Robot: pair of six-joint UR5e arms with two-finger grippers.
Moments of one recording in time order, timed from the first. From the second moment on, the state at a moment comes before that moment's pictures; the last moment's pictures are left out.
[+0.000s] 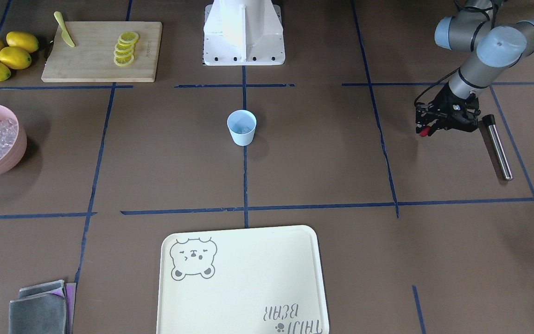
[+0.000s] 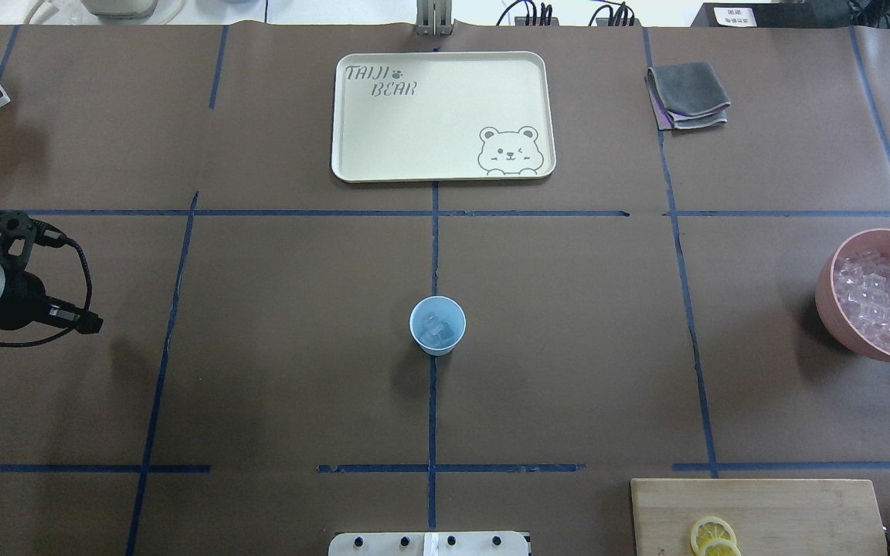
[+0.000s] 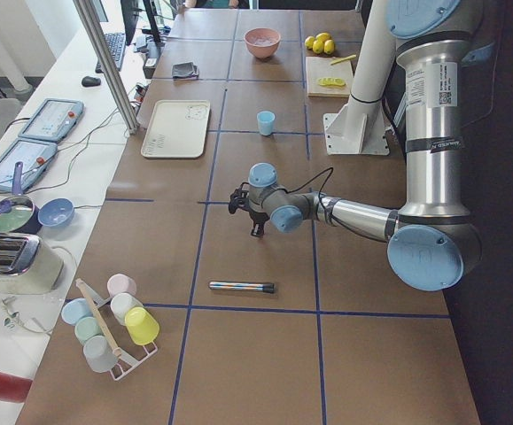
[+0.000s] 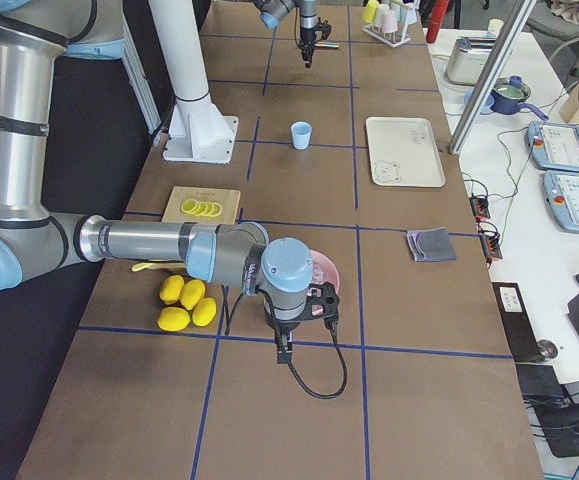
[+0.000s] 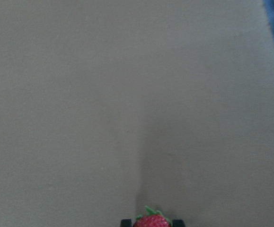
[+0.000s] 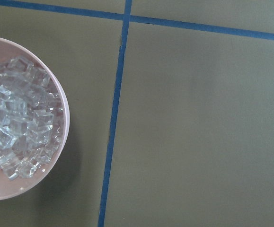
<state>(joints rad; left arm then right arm) -0.78 -1.48 -1.83 -2.18 -2.07 -0.75 1.67 -1.77 1.80 -1.75 2.32 -0.29</state>
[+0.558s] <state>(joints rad) -0.78 -1.77 -2.05 -1.68 -2.06 -0.83 1.67 -1.77 1.81 -1.75 2.32 -0.29</state>
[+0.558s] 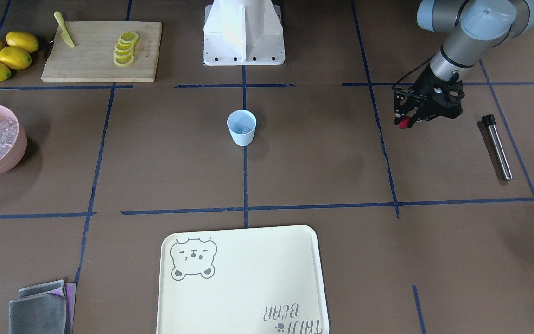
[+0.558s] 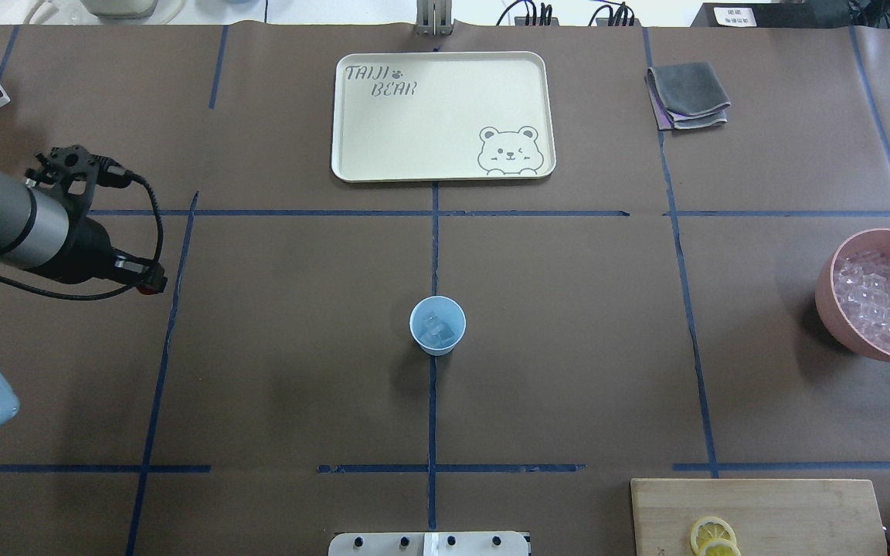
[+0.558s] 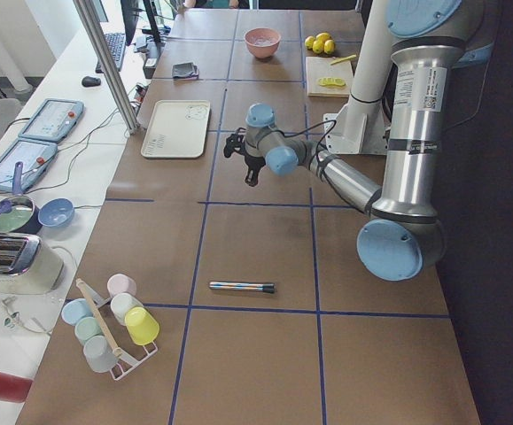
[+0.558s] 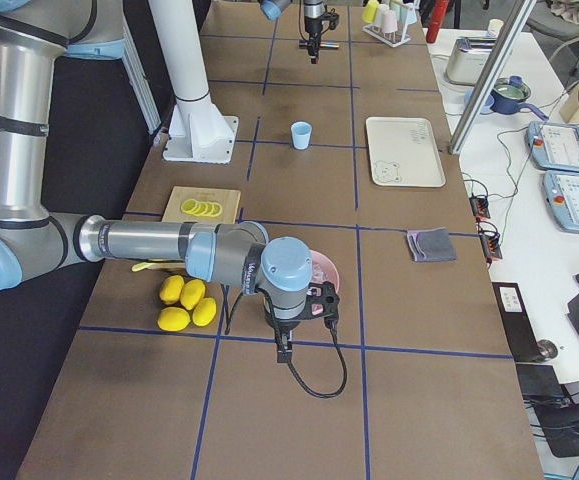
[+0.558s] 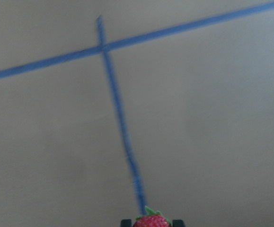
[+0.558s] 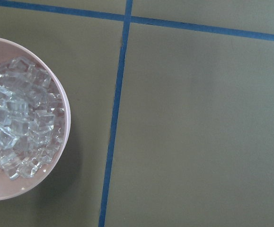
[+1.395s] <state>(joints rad) -0.52 -2.37 -1.88 -1.32 -1.88 -1.30 1.67 -1.77 1.81 -1.74 2.32 -0.29</state>
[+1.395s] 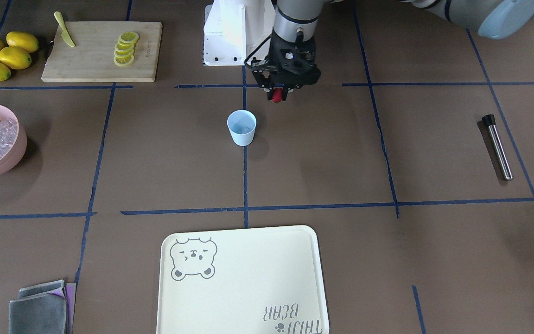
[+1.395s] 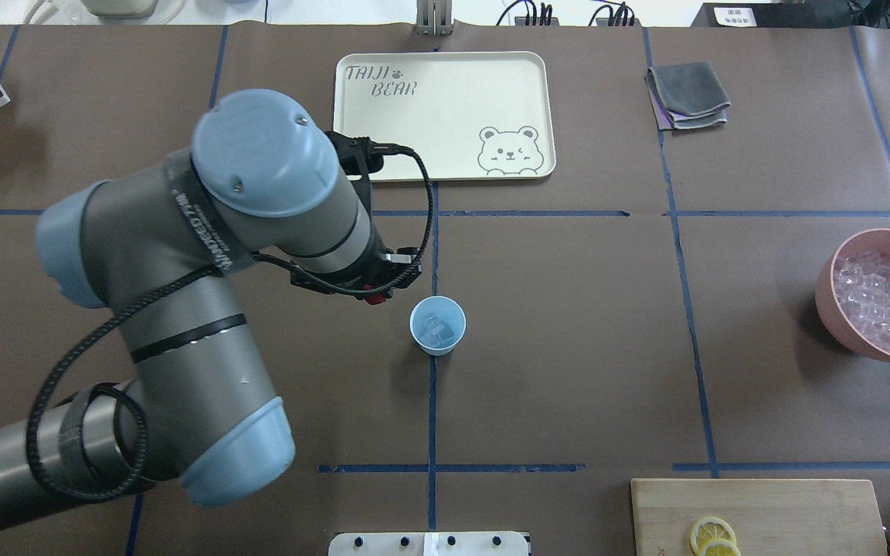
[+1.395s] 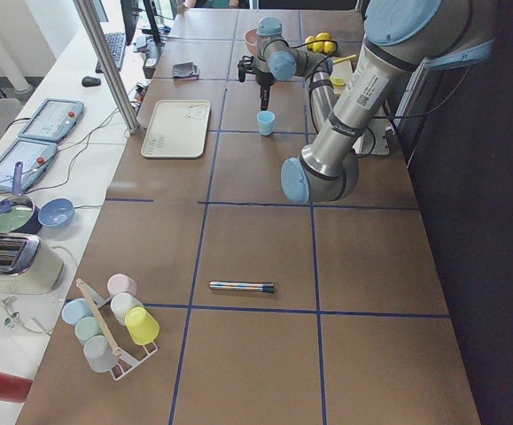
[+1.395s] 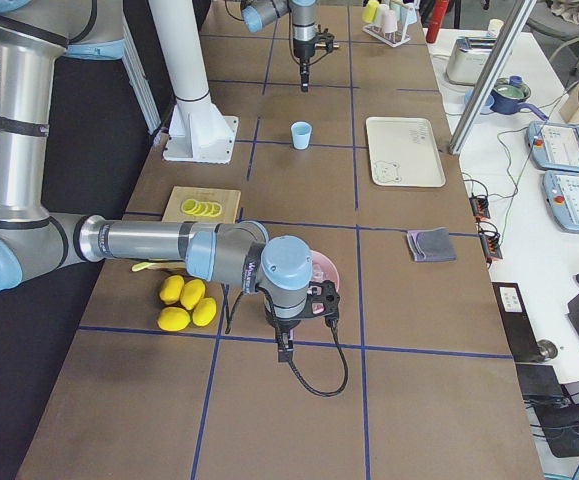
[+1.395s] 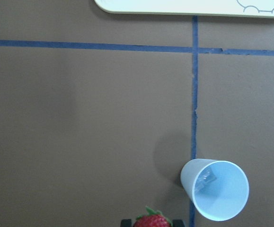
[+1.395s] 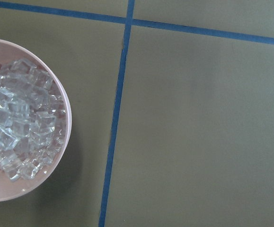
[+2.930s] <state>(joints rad) -0.44 -2.44 -1.71 -1.41 -1.80 -1.33 1.67 -1.77 1.80 -1.74 2.32 -0.29</state>
